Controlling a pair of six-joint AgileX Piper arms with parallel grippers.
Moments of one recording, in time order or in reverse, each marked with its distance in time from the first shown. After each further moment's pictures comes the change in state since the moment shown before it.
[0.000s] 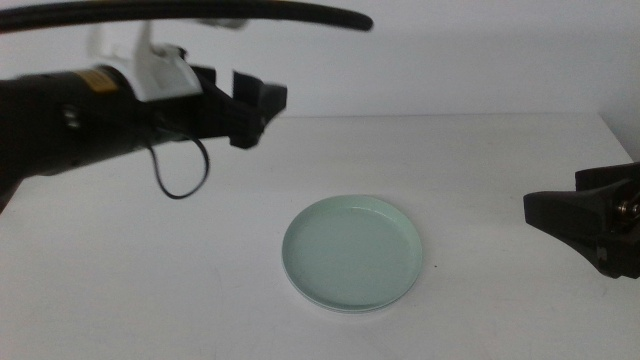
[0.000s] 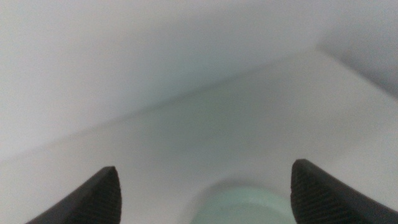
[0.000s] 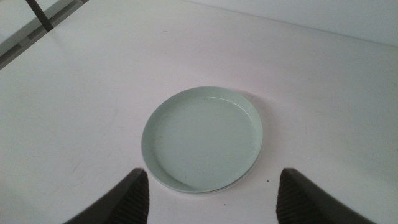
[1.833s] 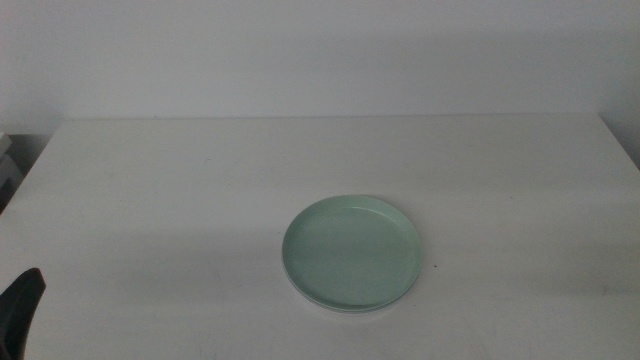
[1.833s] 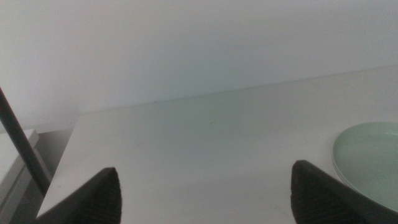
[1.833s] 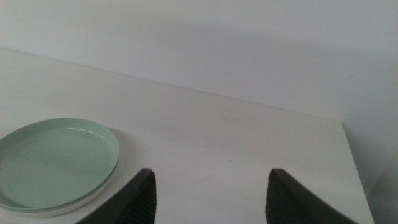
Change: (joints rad) left arm 0.526 -1.043 0.683 0.040 0.194 0.086; right arm -0.289 -0.573 0.422 -0.143 -0.195 -0.078
